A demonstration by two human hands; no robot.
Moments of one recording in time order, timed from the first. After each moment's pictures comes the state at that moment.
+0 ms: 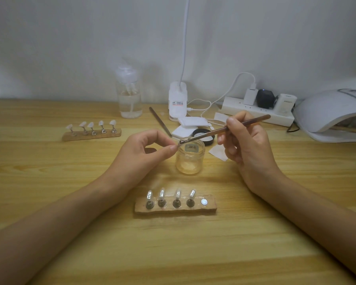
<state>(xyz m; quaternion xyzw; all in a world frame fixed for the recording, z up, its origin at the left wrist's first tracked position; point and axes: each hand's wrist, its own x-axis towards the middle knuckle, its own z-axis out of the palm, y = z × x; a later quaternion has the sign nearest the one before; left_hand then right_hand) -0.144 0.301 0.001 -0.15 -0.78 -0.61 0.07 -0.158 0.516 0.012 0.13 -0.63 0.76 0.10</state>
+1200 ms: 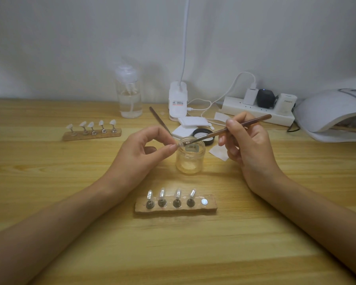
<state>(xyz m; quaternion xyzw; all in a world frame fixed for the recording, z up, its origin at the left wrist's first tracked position) -0.147 0.298 -0.004 -0.22 -0.75 -0.61 0.08 -0.158 0.516 0.010 0.12 -0.65 0.74 0.11</state>
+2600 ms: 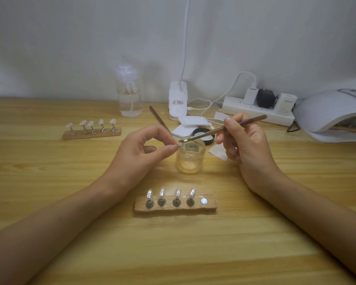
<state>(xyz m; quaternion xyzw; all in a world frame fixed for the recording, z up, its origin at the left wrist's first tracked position) -0.148 0.296 -0.004 -0.23 -0.75 -0.61 0.09 -0.161 0.516 0.010 0.12 -0.65 0.74 0.09</state>
